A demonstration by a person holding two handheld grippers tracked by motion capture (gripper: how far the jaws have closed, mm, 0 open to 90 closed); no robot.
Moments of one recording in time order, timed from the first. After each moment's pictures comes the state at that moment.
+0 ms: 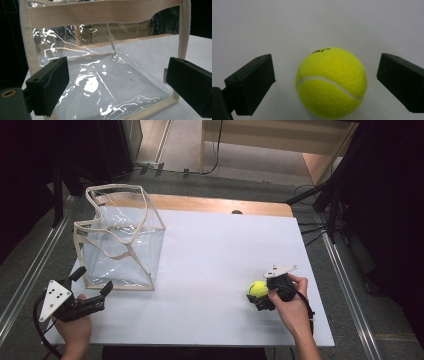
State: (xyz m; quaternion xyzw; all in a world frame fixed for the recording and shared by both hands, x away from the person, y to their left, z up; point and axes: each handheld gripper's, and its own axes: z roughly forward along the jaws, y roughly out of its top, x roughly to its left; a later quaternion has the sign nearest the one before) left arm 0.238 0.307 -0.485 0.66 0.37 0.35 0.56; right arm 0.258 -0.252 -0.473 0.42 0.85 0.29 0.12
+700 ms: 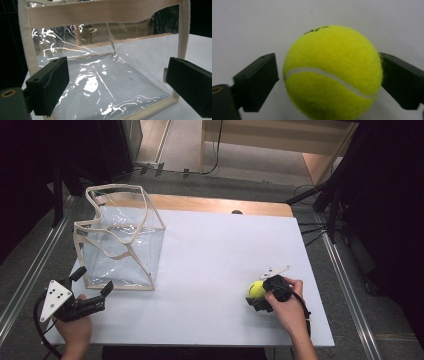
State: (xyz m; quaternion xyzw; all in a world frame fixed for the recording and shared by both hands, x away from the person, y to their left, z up) left arm 0.238 0.306 -0.485 0.66 0.37 0.35 0.55; right arm 0.264 -0.250 -0.494 0.45 0.85 0.25 0.09
